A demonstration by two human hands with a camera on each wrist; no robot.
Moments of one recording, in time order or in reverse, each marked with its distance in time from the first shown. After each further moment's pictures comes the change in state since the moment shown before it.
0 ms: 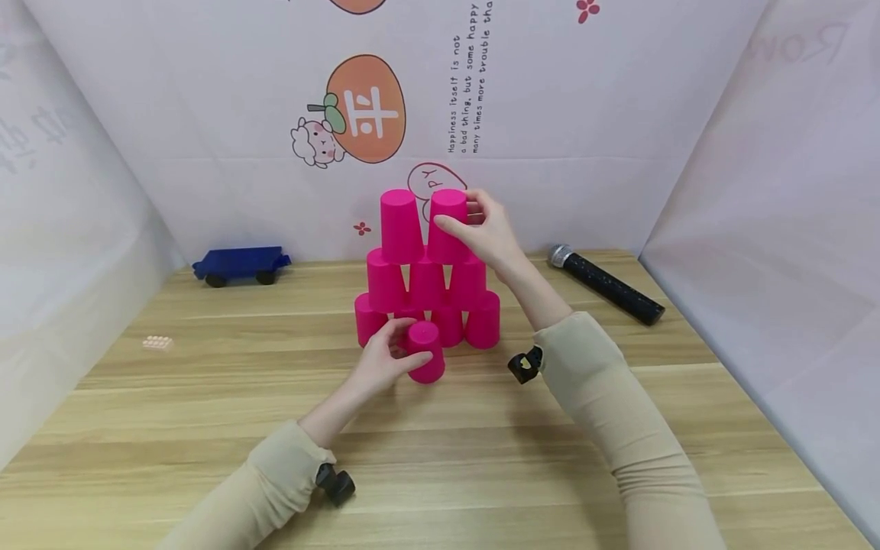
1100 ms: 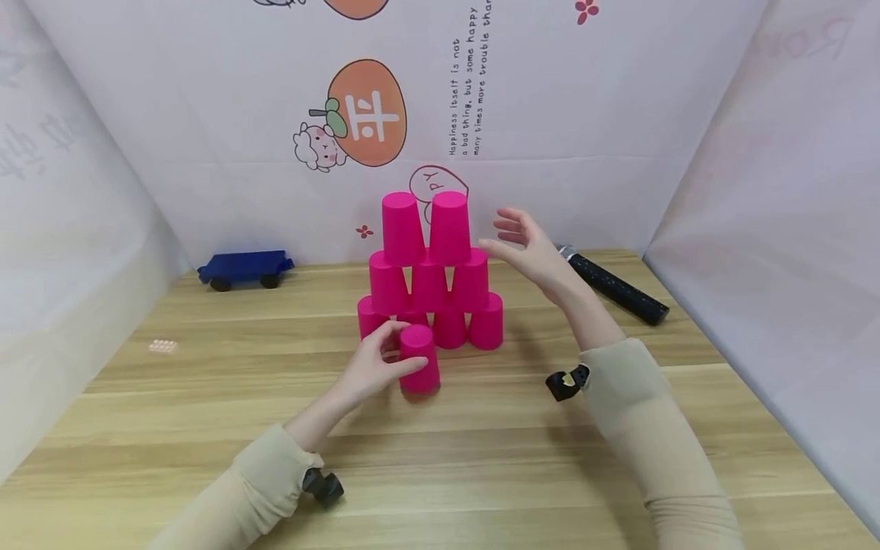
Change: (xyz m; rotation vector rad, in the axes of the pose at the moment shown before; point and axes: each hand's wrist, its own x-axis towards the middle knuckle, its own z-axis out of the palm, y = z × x) left_hand -0.006 0.006 -0.015 0.008 -0.046 0.001; right_hand -0.021 0.033 -0.048 0.035 -0.164 0.080
